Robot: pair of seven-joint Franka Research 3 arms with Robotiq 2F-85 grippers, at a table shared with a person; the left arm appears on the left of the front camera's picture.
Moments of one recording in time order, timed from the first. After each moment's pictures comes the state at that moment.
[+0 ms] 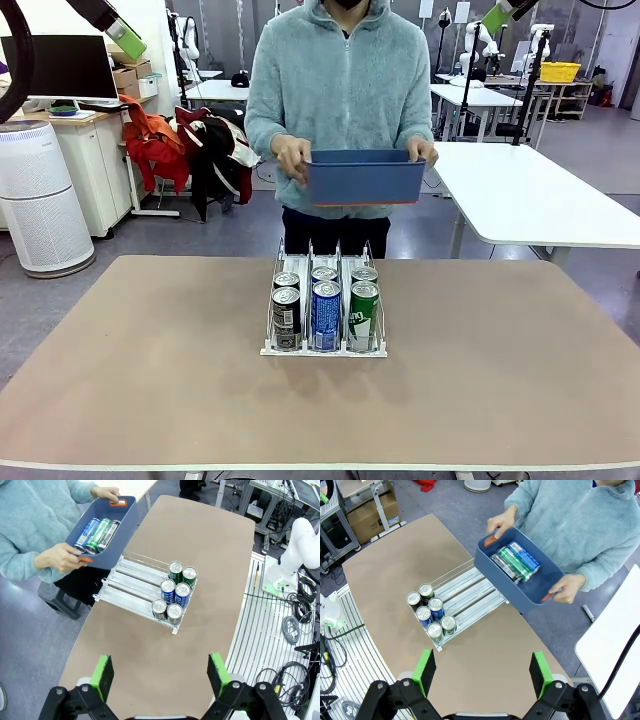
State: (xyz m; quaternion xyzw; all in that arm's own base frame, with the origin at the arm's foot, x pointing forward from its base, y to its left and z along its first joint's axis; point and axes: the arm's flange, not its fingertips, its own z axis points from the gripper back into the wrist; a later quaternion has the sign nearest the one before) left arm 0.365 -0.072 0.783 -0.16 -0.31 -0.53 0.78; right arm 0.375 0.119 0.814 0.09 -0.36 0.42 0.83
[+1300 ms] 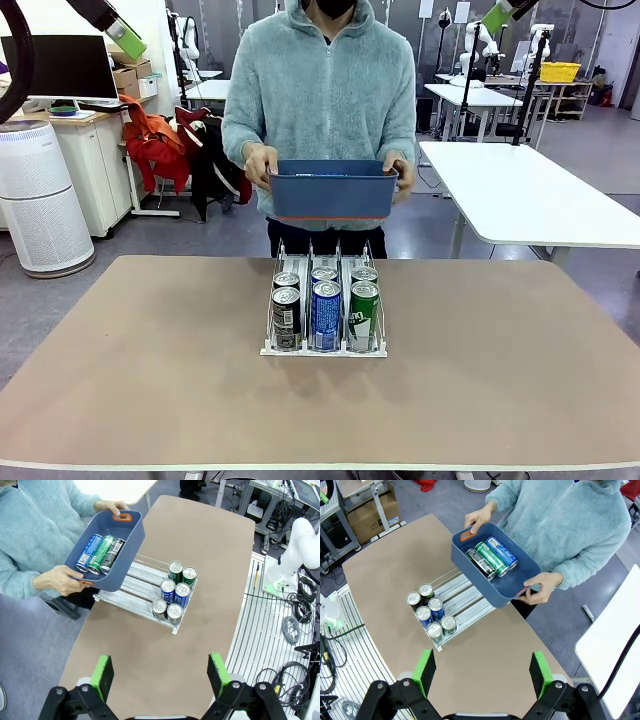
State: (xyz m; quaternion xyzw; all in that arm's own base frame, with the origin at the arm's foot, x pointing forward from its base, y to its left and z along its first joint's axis) left arm 0.365 -0.072 0.783 -0.16 -0.31 -0.53 0.78; right arm 0.375 0.119 0.814 0.09 -0.36 0.42 0.83
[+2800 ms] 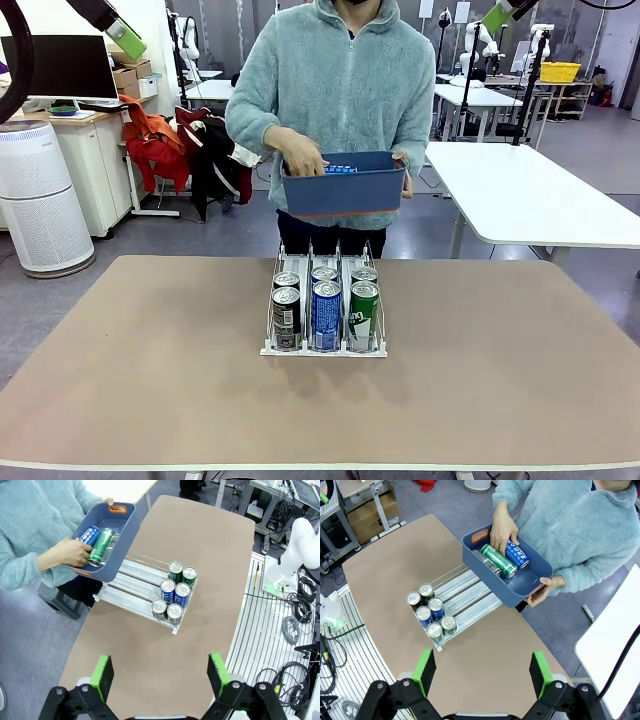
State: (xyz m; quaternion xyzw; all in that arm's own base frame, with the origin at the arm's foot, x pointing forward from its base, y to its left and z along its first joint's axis) left arm 0.365 -0.072 0.783 -0.16 -0.31 -0.53 0.78; right arm 0.375 0.119 0.814 0.09 -0.36 0.42 0.83
